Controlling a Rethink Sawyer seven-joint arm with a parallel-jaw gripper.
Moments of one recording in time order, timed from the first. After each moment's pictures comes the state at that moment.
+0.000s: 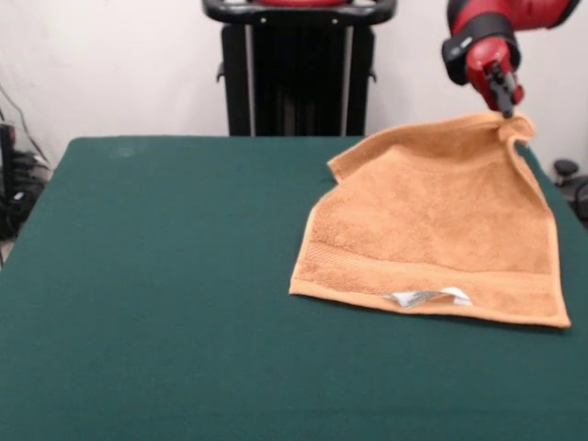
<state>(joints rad) 0.86 -0.37 0.28 2.02 -2.18 1.56 3.81</state>
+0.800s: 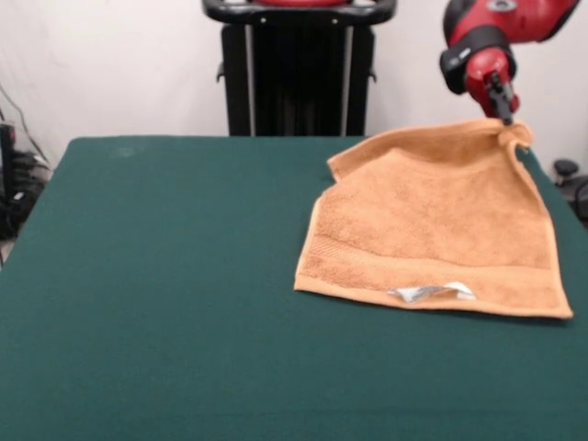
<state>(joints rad) 0.92 -0.29 0.28 1.98 -2.18 1.62 3.81</state>
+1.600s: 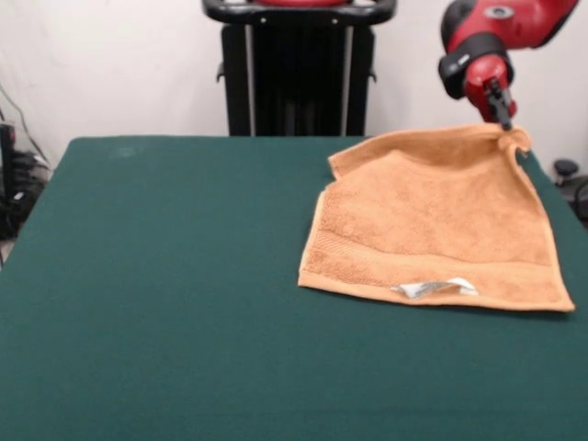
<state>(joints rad) 0.95 -0.25 0.28 1.95 -2.18 1.63 3.81</state>
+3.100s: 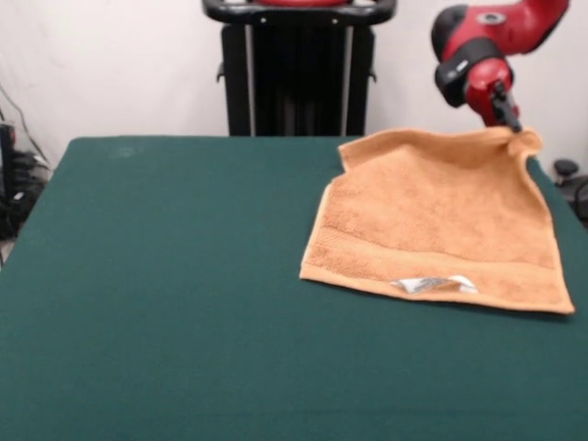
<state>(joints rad) 0.89 -0.22 0.28 1.98 -2.33 1.71 3.81</state>
